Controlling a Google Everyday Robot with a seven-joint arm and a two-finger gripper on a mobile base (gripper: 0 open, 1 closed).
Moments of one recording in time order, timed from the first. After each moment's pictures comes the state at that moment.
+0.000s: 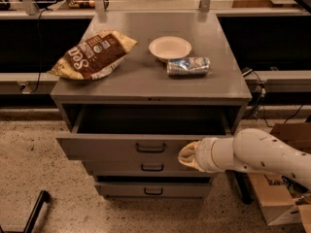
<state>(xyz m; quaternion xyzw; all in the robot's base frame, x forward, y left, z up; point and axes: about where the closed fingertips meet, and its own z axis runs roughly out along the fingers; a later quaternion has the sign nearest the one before) 0.494 -0.098 0.634 -0.62 0.69 0.07 0.36</state>
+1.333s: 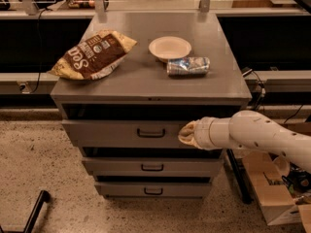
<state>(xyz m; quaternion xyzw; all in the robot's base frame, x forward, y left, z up) 0.568 -0.104 0.661 -0.64 0.65 0.01 0.41</state>
